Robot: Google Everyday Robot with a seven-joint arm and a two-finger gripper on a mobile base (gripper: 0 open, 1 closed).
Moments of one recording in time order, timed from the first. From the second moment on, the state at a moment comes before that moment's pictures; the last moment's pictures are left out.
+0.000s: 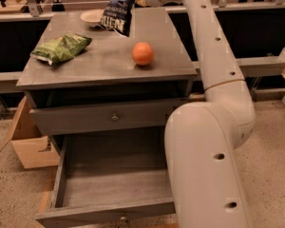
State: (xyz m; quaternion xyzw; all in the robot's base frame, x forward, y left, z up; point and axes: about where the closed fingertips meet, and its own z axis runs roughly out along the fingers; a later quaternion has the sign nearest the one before) arm 0.902 0.024 1.016 -0.77 0.21 -0.32 0.51
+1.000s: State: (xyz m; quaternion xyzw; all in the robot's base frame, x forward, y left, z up) arm 0.806 -0.006 1.003 -0.81 0.12 -0.25 0.52
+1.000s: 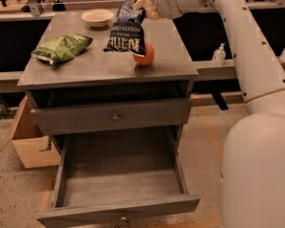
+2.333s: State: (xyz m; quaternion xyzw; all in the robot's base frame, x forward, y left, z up) arm 0.689 0.102 1.002 -0.79 0.06 -0.16 0.59
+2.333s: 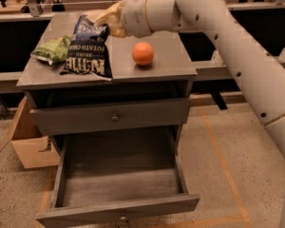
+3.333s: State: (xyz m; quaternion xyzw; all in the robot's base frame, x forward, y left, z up) arm 0.637 0.154 0.908 -0.81 0.08 -0.08 0.57
